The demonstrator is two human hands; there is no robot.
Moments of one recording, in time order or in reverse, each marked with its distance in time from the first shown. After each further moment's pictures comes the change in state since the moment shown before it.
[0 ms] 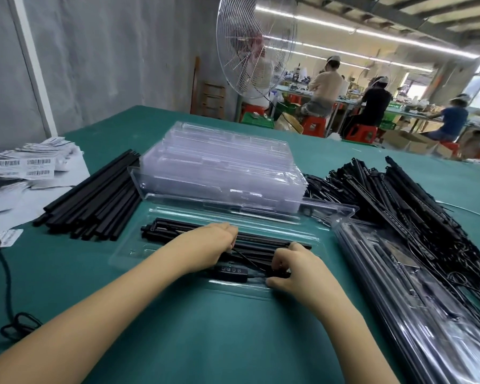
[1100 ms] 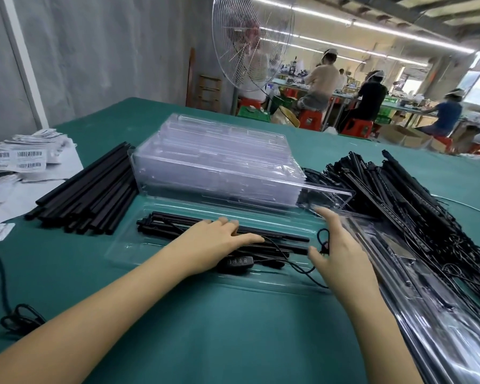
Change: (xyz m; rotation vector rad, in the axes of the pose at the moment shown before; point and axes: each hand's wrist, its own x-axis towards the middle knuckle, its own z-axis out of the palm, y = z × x) left_hand -0.012 0.015 0.003 0.258 0.163 0.162; right_hand -0.024 0.016 -0.027 0.038 0.356 0.204
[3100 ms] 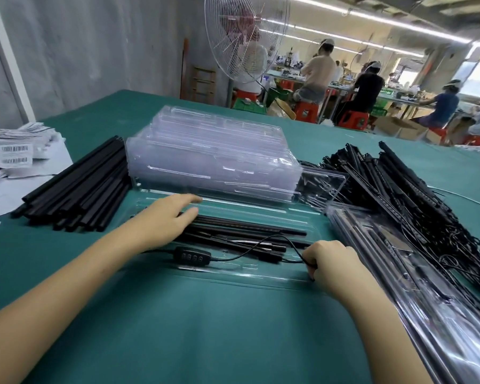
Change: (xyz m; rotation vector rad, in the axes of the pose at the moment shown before) left_hand -0.028 -0.048 -0.017 -0.642 0.046 -0.455; right_hand 0.008 0.005 0.002 -0.399 -0.383 -0.134
